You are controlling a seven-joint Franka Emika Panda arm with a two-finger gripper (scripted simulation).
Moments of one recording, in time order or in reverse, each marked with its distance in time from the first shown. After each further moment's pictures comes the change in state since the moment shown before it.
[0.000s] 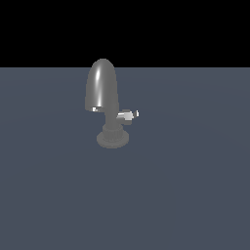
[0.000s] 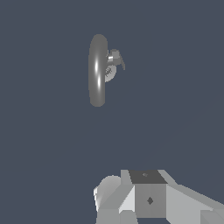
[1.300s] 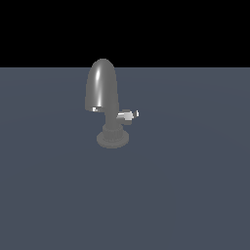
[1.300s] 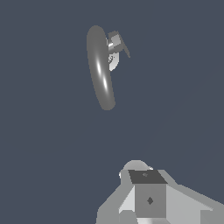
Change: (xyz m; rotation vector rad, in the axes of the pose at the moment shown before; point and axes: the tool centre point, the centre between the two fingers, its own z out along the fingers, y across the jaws) arm 0.066 -0.017 0.011 0.087 -0.221 0.190
